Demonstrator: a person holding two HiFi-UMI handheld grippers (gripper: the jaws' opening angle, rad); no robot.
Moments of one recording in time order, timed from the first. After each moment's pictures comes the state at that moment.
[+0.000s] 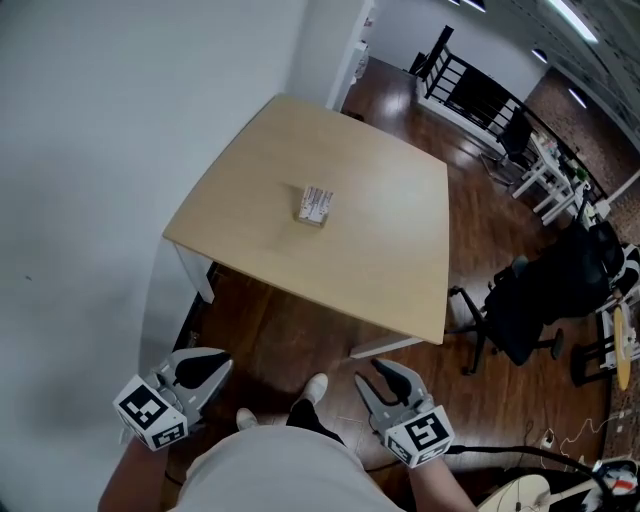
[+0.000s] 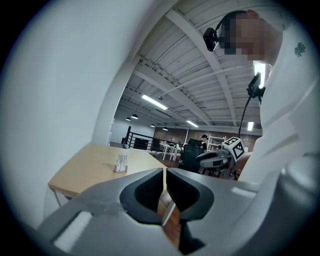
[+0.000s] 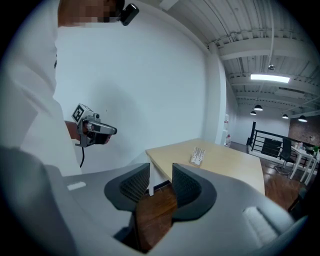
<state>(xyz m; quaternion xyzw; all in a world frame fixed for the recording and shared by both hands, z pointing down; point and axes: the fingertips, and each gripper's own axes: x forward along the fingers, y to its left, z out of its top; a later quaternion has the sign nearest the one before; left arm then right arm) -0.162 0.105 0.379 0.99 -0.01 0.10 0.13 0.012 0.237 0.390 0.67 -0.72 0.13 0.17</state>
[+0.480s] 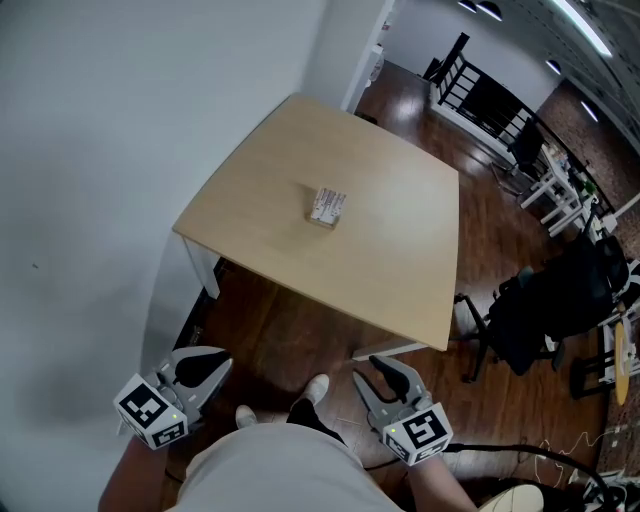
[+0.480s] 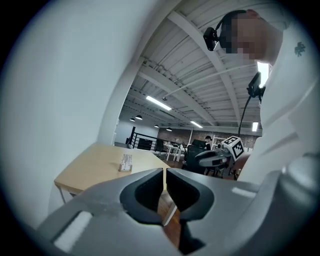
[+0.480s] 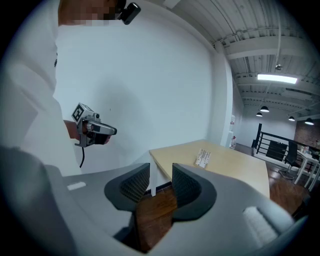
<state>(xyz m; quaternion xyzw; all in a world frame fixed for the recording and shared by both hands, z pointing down) -0.176 0.100 0.380 0.99 -0.03 0.10 0.13 0.003 0.219 0.387 0.65 -0.73 0.12 0.18</state>
